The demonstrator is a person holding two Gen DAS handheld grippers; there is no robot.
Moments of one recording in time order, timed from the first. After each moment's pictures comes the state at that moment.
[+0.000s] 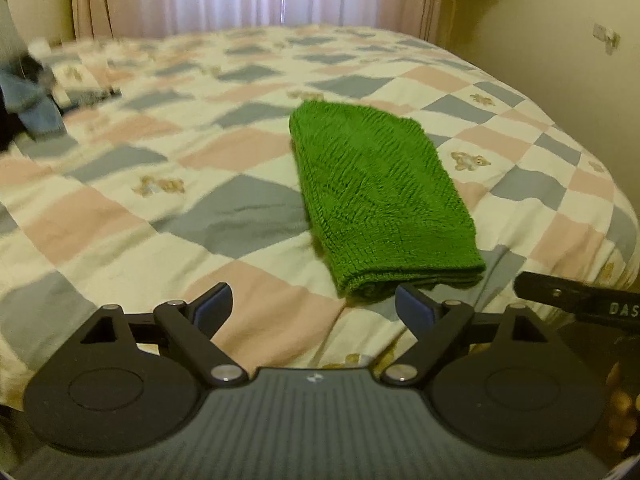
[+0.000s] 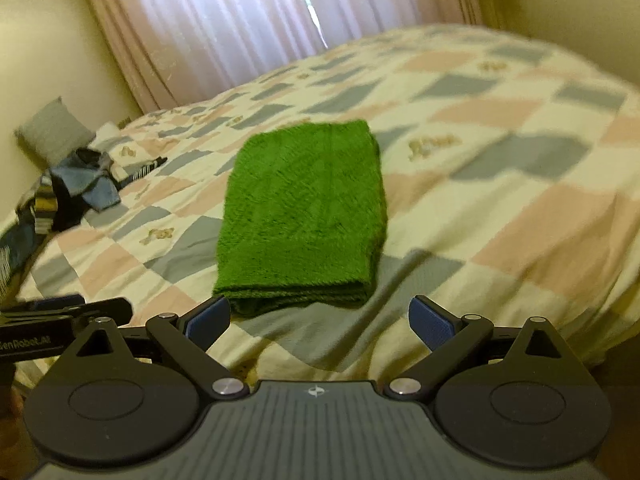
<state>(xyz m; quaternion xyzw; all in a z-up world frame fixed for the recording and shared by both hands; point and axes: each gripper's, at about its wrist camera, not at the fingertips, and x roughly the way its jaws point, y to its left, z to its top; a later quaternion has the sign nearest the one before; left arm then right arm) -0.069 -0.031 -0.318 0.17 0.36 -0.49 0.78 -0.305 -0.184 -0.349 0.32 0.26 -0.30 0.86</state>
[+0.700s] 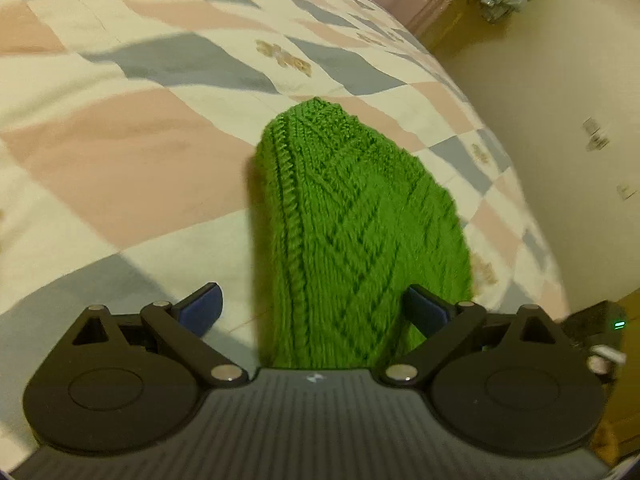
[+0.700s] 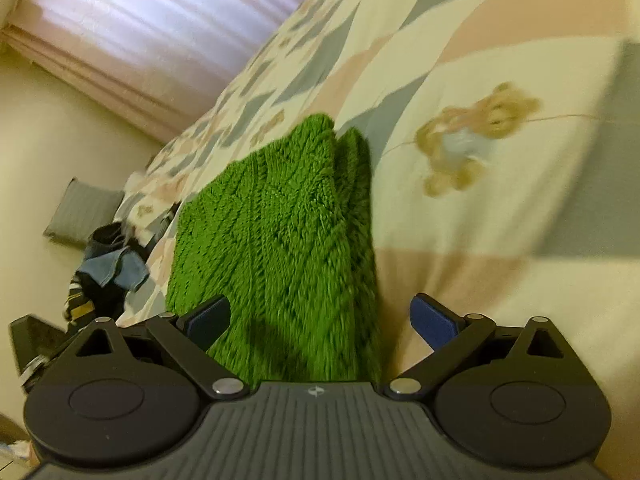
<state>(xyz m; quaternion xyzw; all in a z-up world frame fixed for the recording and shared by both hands) 0.102 -0.222 -0.409 0.01 0.52 -0.56 0.65 -0.199 -0.408 -0.441 0.50 0.24 -0.17 0.81</state>
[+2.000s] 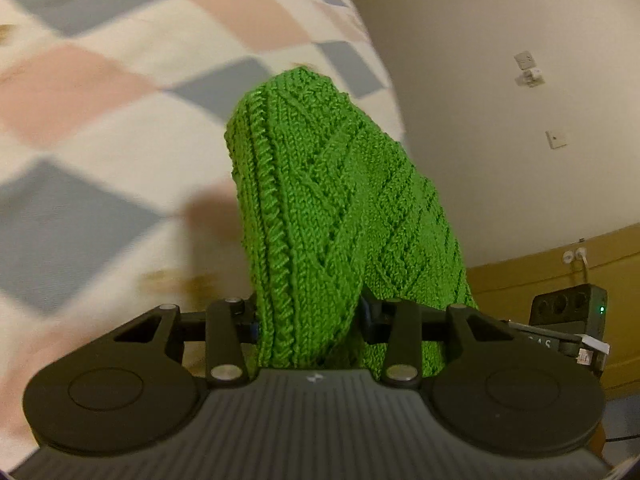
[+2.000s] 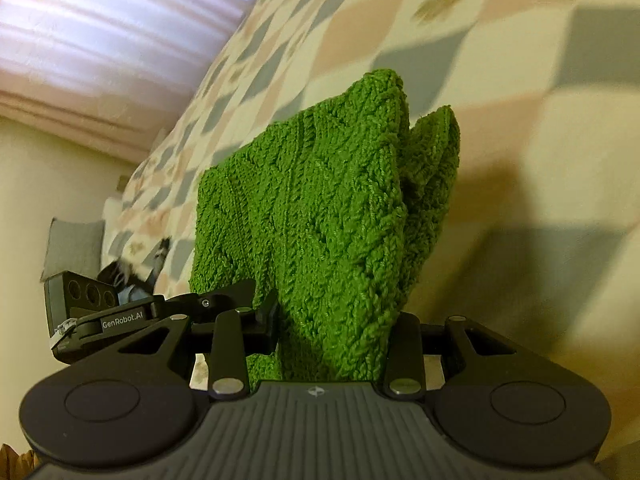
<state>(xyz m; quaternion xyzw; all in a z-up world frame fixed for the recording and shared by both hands) -0.075 -0.472 -0.298 0.05 0.62 -0.61 0.49 -0.337 -0.554 -0.283 0.56 0.29 -0.22 0.74</state>
